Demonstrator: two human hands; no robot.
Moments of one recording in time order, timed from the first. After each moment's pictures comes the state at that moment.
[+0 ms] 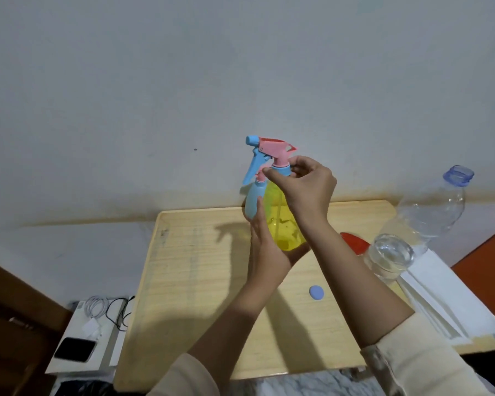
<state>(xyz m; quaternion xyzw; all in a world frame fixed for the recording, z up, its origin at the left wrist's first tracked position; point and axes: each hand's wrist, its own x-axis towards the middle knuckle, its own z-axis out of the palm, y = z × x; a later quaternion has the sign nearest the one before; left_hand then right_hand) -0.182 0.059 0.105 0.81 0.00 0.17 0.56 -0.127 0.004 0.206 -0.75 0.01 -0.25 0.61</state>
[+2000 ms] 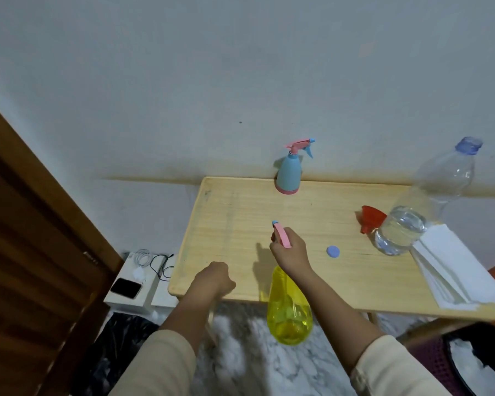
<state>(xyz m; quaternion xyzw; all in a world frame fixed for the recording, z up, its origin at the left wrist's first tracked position) -0.324 0.185 0.042 0.94 0.15 -0.26 0.16 -0.277 0.021 0.079 -0.82 -0.01 0.07 0.57</state>
